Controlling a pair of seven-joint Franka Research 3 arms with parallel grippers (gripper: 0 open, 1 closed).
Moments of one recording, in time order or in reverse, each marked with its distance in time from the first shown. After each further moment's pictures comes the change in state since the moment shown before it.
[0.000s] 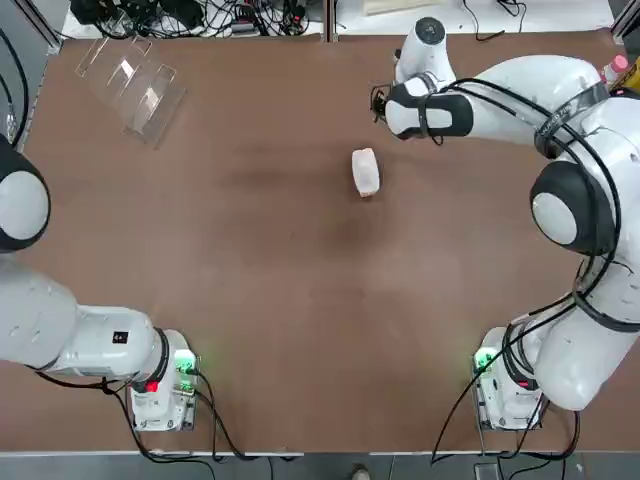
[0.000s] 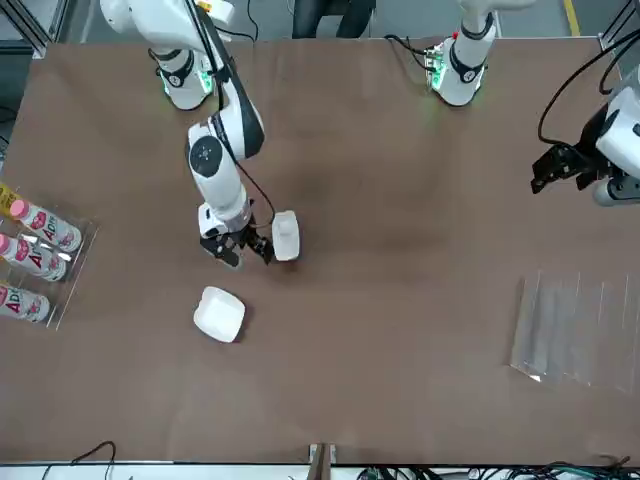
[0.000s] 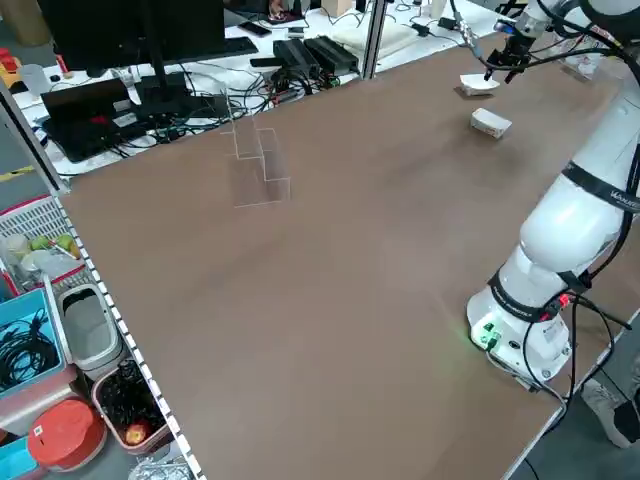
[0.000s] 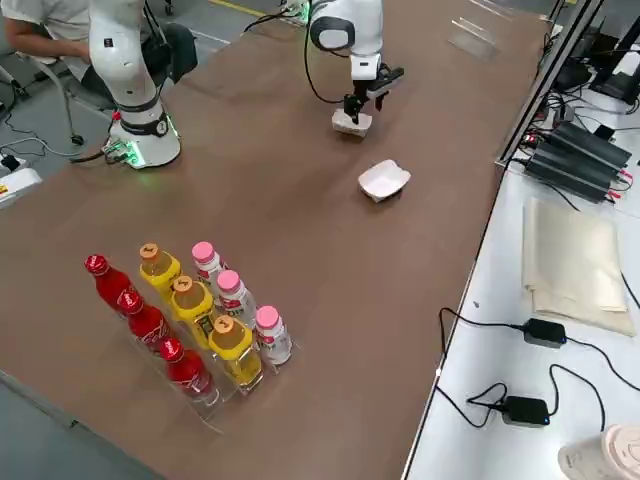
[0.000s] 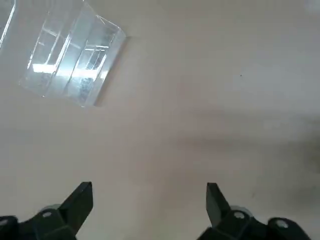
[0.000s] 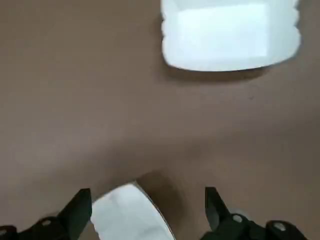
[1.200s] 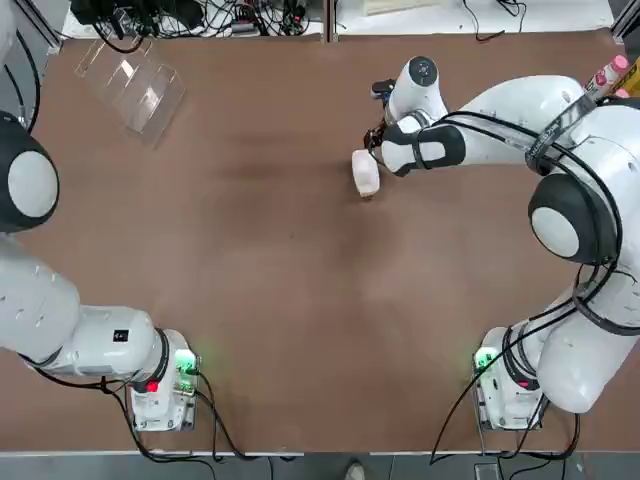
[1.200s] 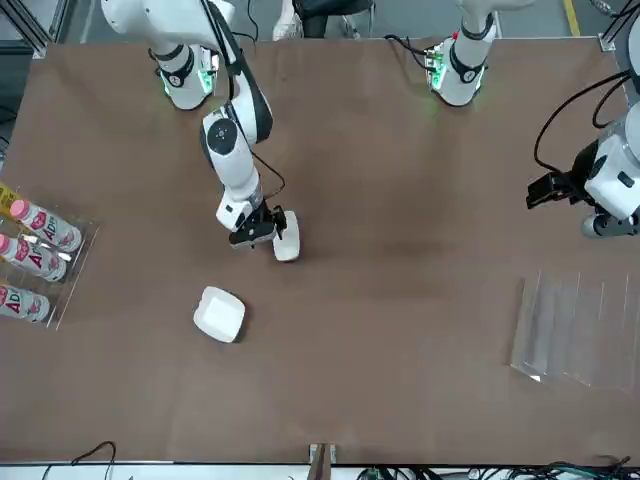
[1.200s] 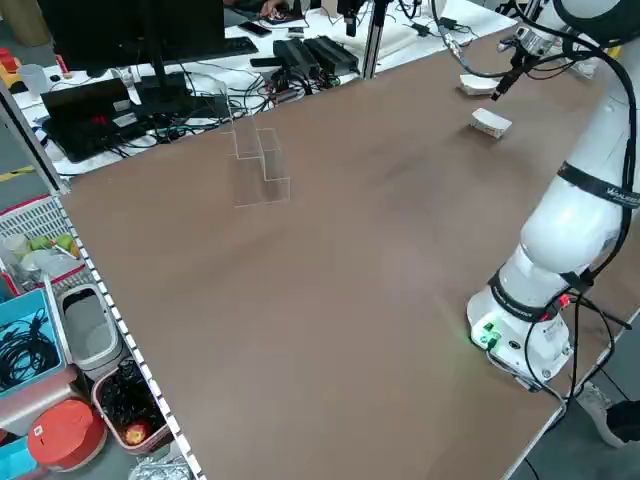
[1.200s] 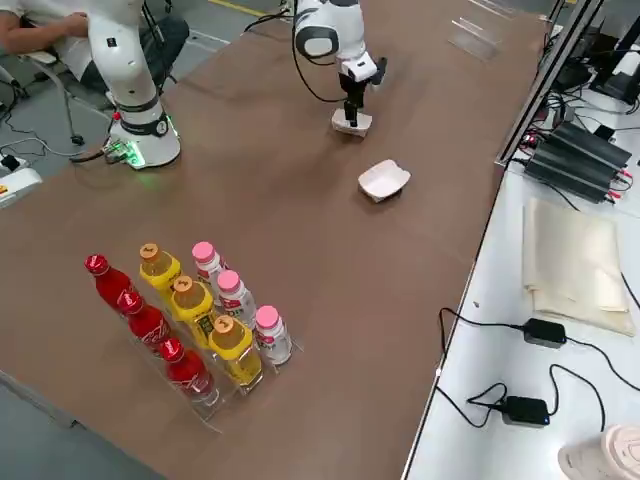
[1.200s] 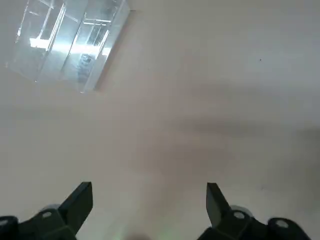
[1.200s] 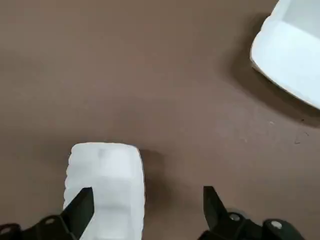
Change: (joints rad) left arm 0.028 0.082 0.002 -0.002 0.000 -0.030 0.007; right arm 0.063 0.007 -0.001 -0.135 -0.004 0.201 -0.485
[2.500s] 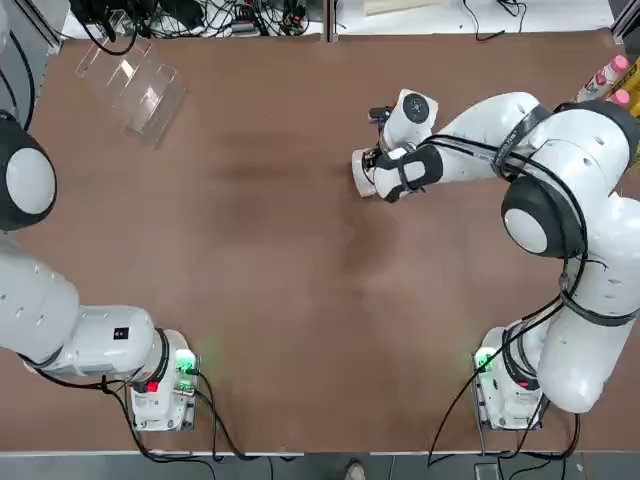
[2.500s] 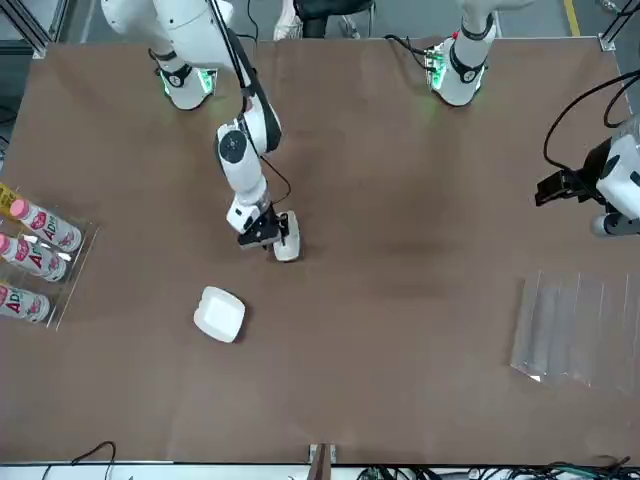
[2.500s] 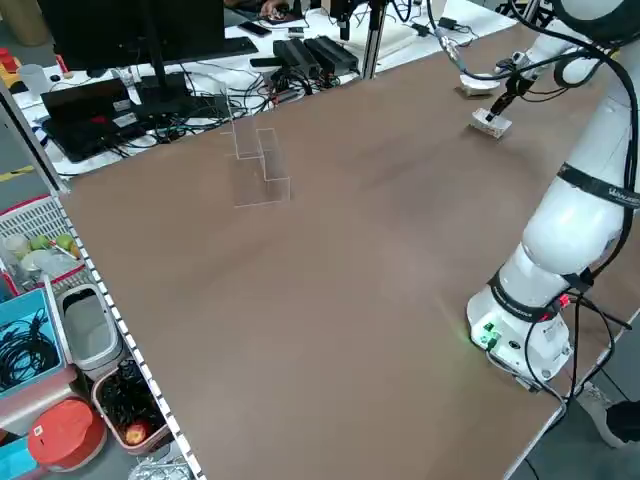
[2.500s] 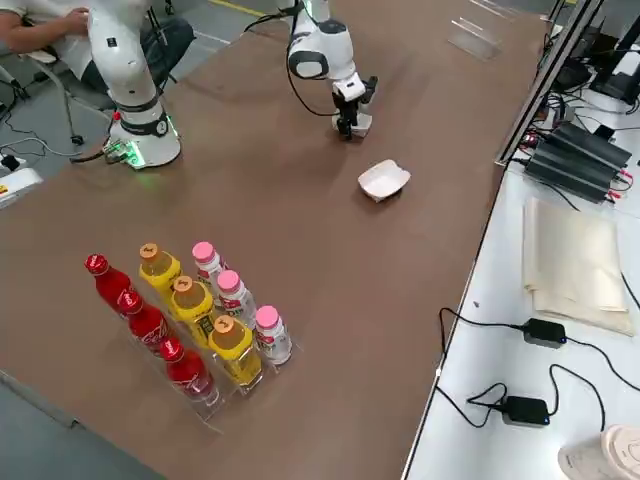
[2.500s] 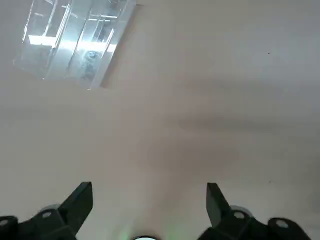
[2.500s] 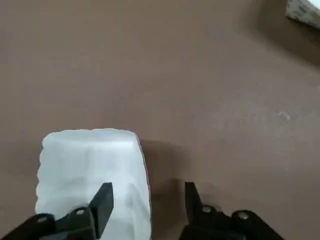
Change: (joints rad) left arm 0.035 0.001 0.000 -0.001 0.000 -0.019 0.050; right arm 0.004 0.122 0.057 -0.037 0.155 0.196 -0.003
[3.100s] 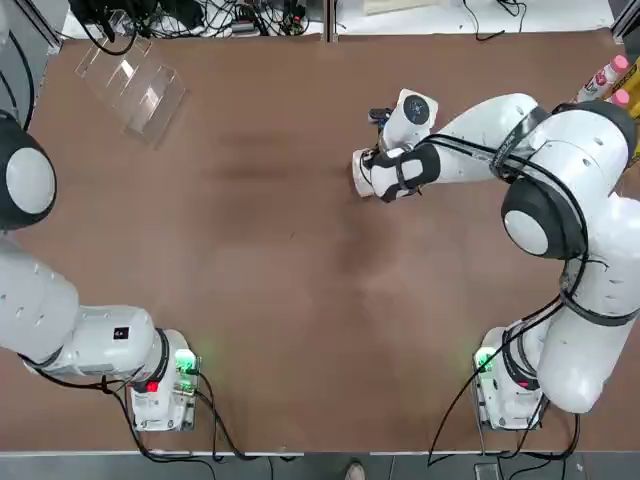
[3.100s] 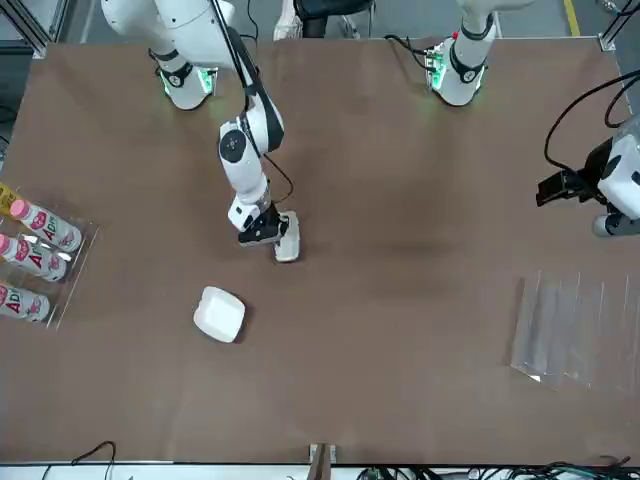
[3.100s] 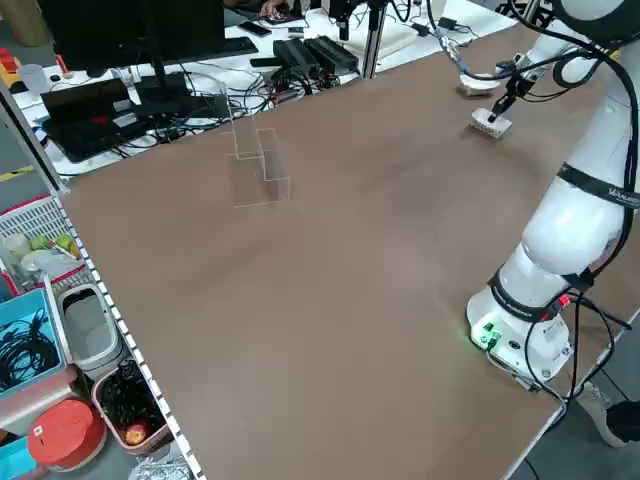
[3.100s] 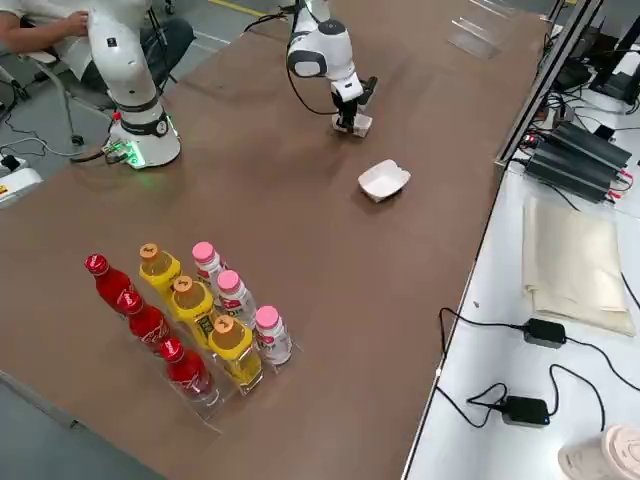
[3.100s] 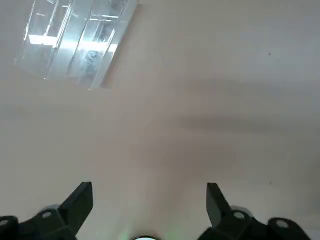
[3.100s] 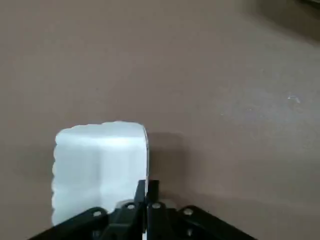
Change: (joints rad) left arm 0.003 0.000 0.001 0.000 0.000 0.000 0.000; right arm -0.001 0.000 0.015 0.001 0.063 0.000 0.018
